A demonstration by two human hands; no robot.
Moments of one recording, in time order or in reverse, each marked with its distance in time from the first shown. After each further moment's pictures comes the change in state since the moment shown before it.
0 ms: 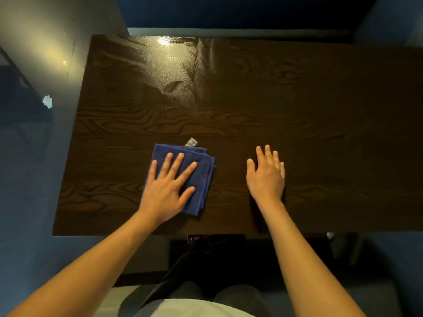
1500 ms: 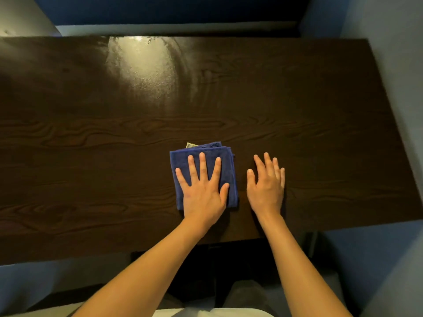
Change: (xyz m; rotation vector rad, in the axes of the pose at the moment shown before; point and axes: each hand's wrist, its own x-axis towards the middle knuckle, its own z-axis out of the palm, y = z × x) left_hand 0.128 0.310 0.017 -0.057 -0.061 -0.179; right_hand 0.055 0.208 -0.070 0.030 0.117 0.029
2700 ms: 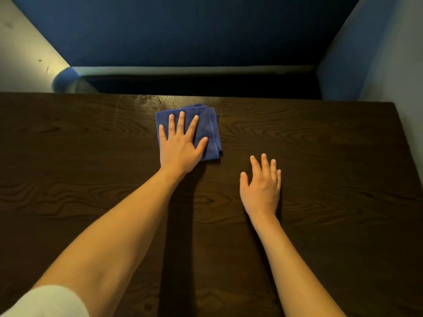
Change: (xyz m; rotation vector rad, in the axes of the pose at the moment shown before) left_hand 0.296 -0.054 -0.088 -0.044 0.157 -0.119; right_hand 0.206 -0.056 -0.027 -0.014 -0.058 -0.089
